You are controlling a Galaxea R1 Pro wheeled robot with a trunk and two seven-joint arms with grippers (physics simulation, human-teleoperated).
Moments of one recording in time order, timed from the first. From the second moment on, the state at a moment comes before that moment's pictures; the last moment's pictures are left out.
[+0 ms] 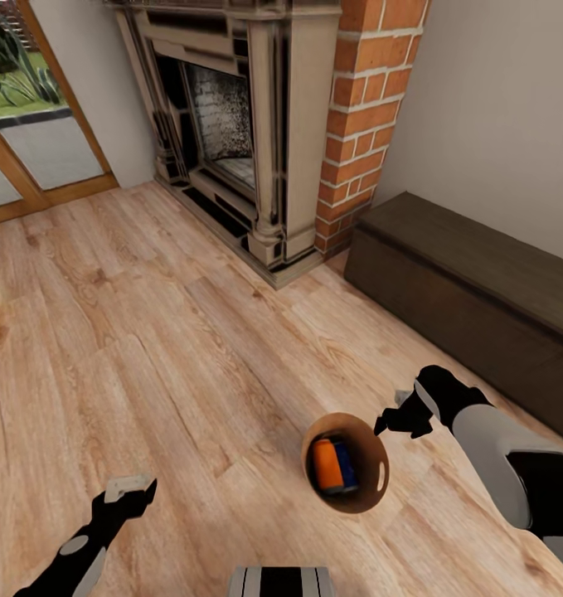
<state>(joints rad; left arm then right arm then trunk) -0.42 0.17 0.13 -0.52 0.08 -0.17 -0.11 -1.11 -0.16 0.03 -0.24 0.16 1.02 0.40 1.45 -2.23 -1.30</state>
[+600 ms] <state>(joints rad) -0.43 0.17 0.10 -0.41 0.08 -0.17 -0.07 -0.84 -0.16 0.03 -0.47 0.19 0.92 0.27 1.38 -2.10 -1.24</state>
